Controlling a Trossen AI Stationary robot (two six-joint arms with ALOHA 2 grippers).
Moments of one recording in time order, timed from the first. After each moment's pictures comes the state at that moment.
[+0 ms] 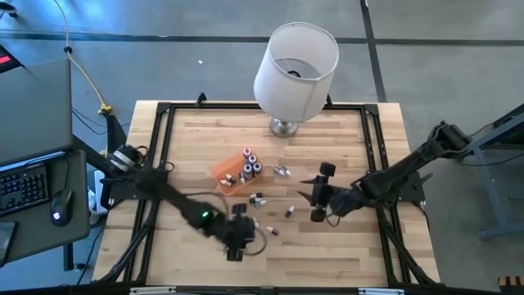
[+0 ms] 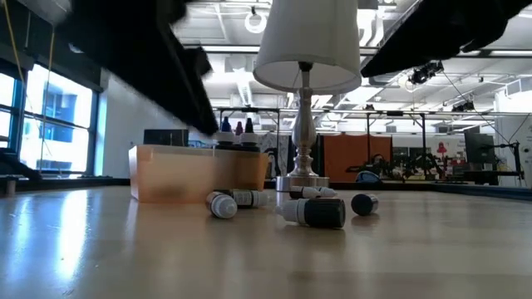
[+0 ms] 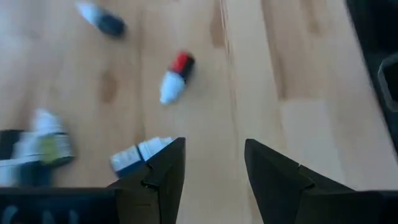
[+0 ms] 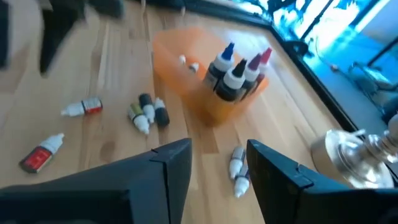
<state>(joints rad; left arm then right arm) -0.54 1.77 1.14 -0.24 -0.26 -0.39 0.49 1.25 0.66 -0.04 0.74 0.17</state>
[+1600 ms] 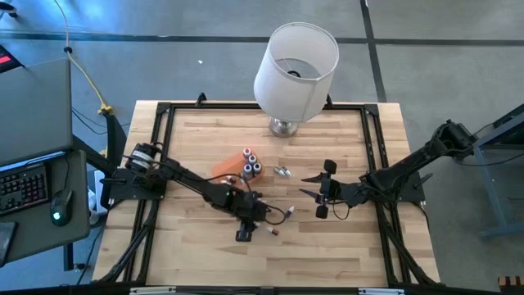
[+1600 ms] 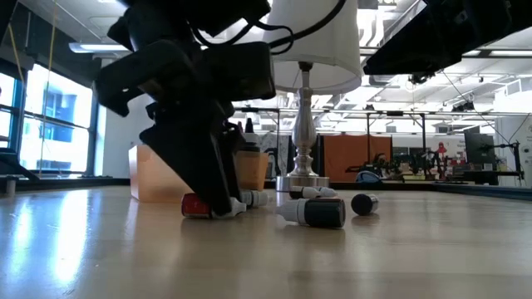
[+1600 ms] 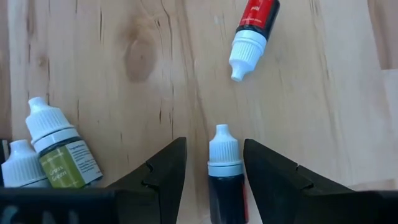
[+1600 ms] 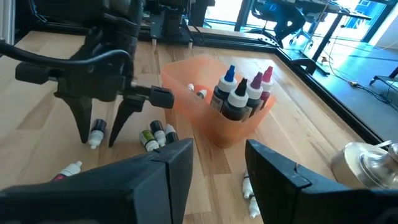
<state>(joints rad) -0.32 1.91 1.14 -0.24 0.04 -0.23 0.46 1.15 0.48 0.27 0.67 0.12</state>
